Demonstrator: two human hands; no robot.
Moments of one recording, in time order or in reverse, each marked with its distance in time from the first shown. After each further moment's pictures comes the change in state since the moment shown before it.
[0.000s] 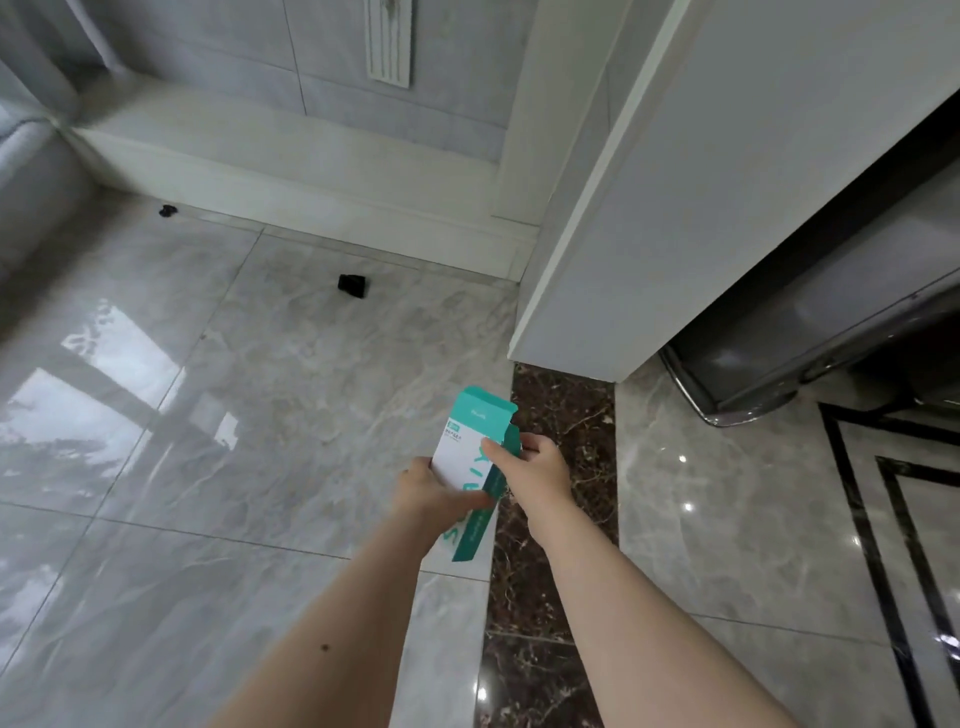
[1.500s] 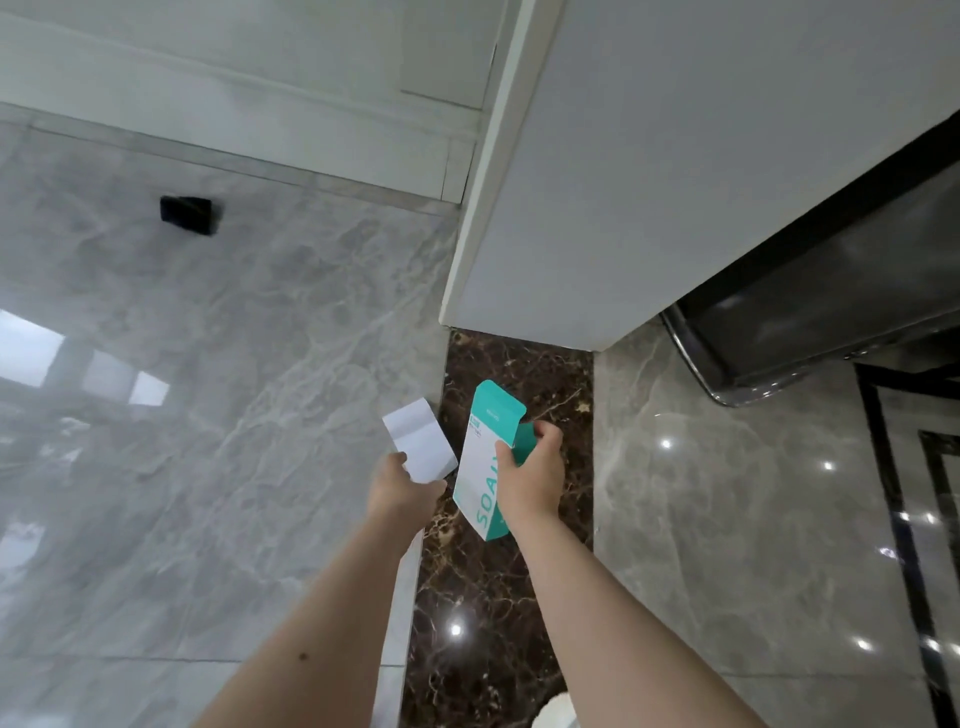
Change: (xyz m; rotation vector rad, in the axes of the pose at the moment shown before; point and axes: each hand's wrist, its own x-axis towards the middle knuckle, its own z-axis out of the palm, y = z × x) left_hand 0.272 0.035 0.177 -0.025 0.057 -0.127; right_hand 0.302 0.069 -0.057 -0.253 0.226 0.006
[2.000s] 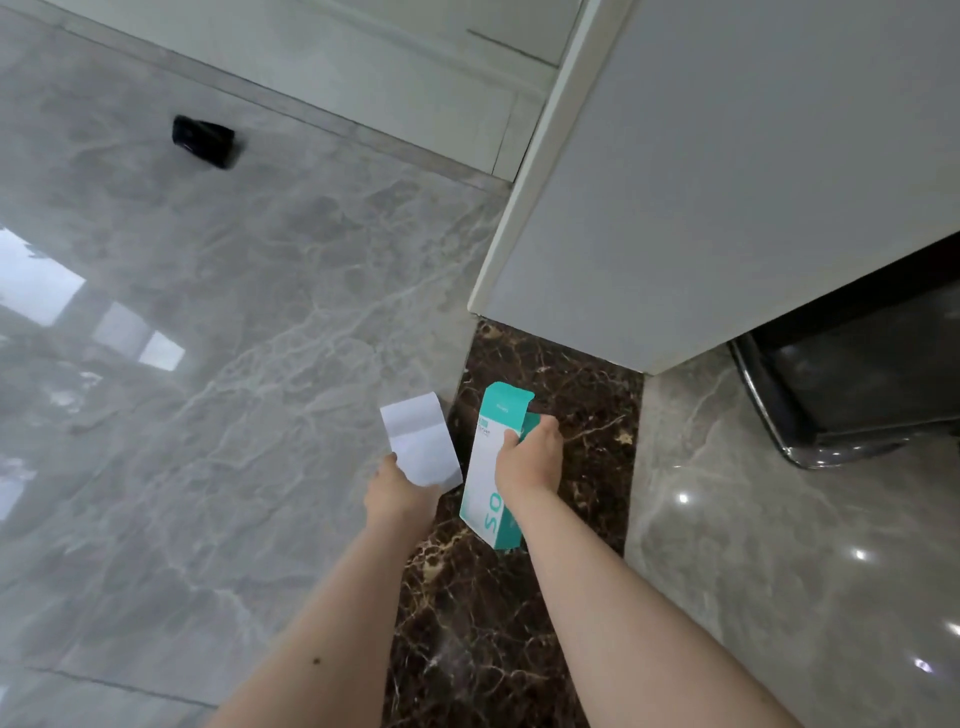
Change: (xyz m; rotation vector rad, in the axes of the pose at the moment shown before) left_hand 0.115 -0.049 0.062 0.039 0.165 0.026; right_hand 0.117 0.048 0.070 -0.287 -0.018 -0.104
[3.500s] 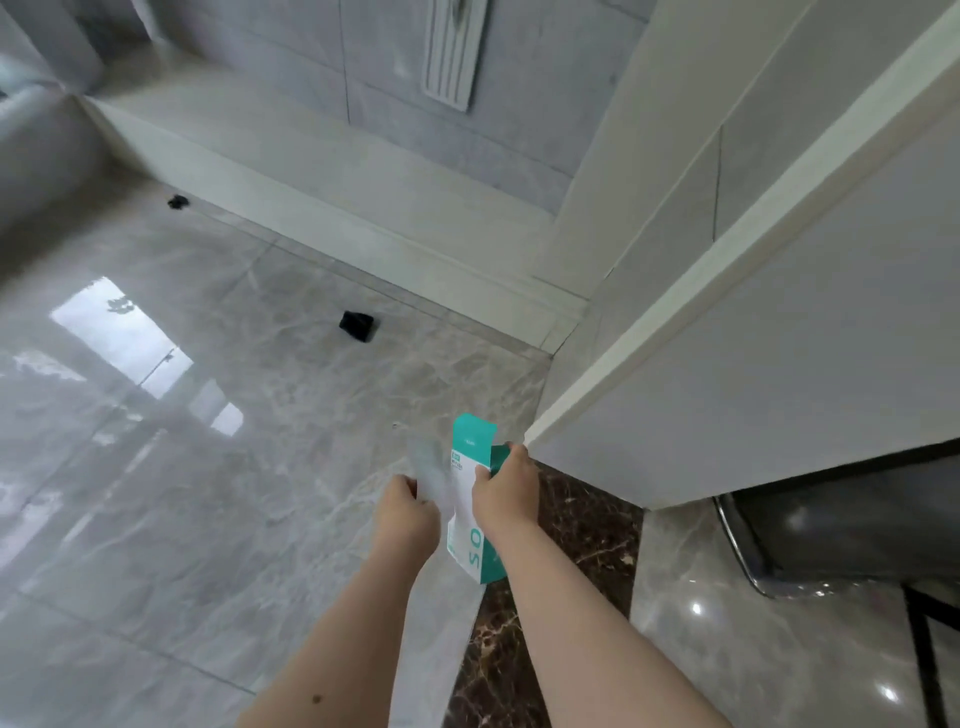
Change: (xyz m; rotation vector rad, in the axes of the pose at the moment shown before) left_hand -0.143 0.120 -0.256 -0.175 0.114 0.110; right_hand -0.198 -0.257 -0.091 -0.082 -0.145 -0.229
